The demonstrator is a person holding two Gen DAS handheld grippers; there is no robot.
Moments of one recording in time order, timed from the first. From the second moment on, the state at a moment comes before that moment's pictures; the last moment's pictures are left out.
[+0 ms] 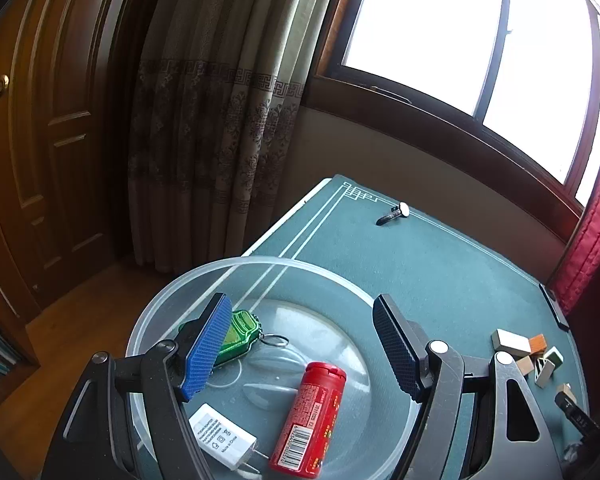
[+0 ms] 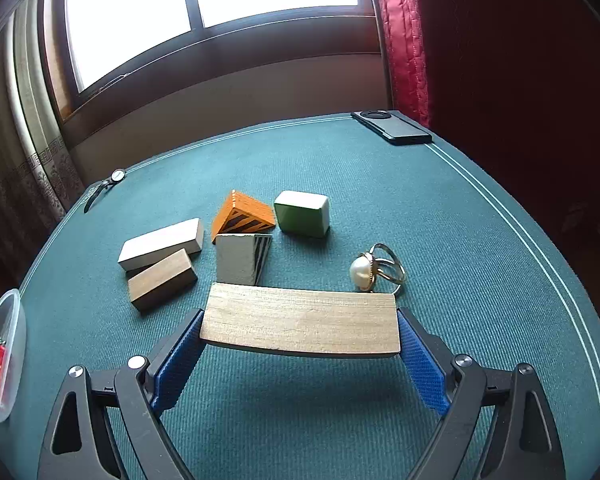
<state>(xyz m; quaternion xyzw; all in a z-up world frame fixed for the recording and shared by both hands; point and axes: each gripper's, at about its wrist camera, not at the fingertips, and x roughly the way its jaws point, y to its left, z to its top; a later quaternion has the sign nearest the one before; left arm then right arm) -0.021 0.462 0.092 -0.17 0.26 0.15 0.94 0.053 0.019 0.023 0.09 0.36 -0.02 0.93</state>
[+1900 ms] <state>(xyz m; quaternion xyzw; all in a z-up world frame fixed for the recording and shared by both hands) -0.029 0.476 0.097 -0.17 0.25 0.17 0.94 0.016 0.258 0.043 -0.07 0.34 0.31 0.89</state>
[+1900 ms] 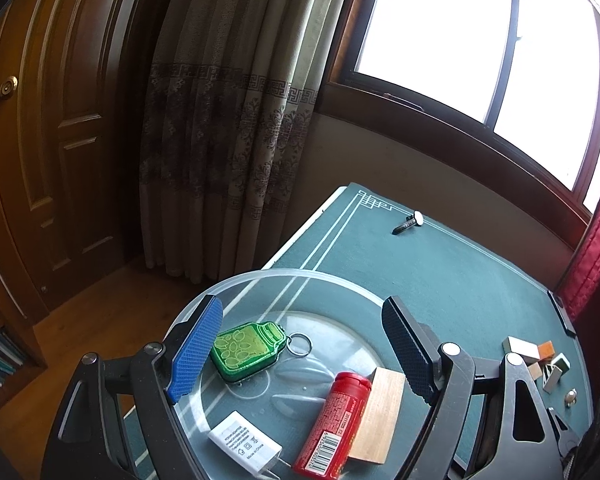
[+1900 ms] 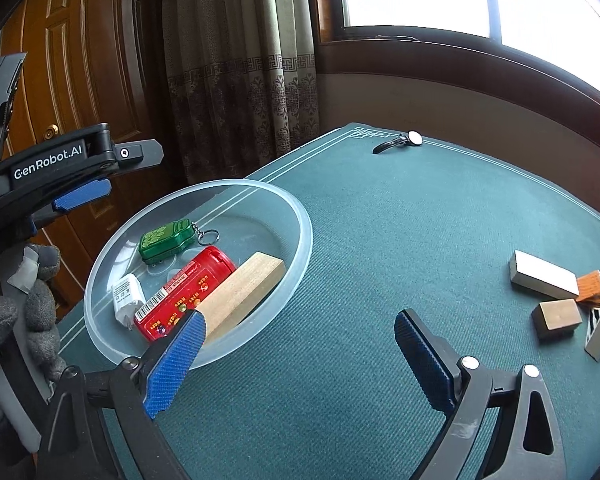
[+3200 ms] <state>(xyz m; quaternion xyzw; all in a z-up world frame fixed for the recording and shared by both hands) -0.003 0.376 0.069 -0.10 0.32 0.05 0.94 0.030 0.102 0.022 0.03 0.37 0.12 0.92</state>
